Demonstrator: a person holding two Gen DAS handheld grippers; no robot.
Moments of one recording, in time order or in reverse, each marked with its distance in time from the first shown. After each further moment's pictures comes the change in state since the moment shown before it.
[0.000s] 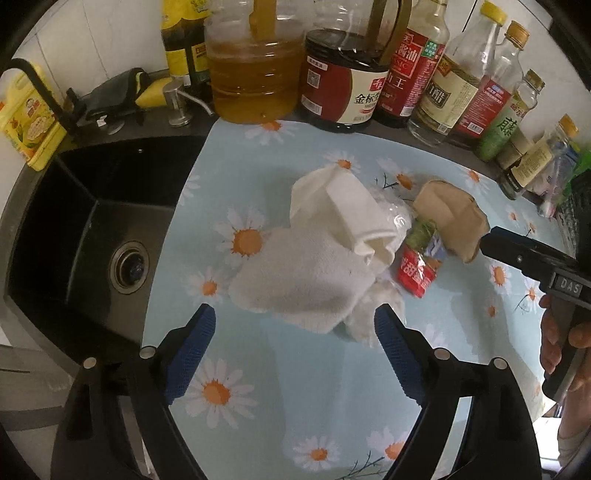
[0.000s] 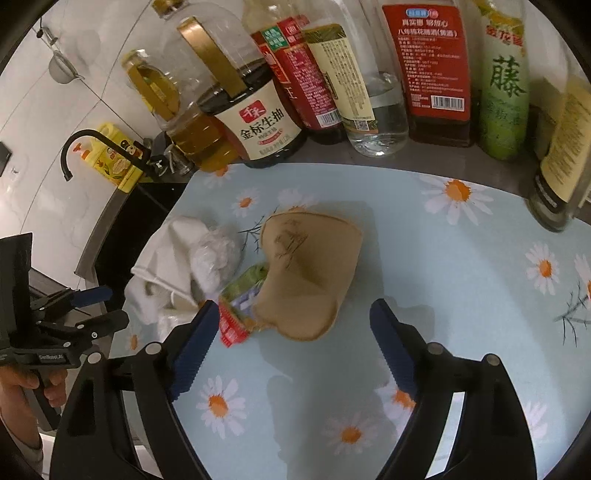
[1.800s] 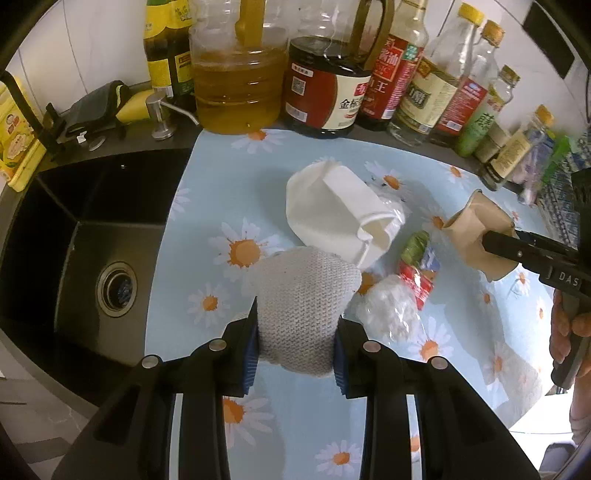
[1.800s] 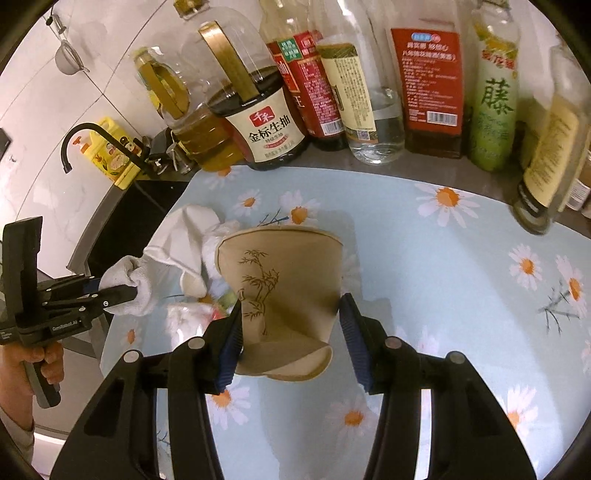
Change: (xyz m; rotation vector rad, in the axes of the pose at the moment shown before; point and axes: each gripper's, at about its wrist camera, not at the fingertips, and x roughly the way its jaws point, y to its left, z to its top) left arm -0.003 0.017 -0.006 0.075 -0.050 -0.097; right arm -0.027 0.026 -0.022 -0.032 -0.047 -0.077
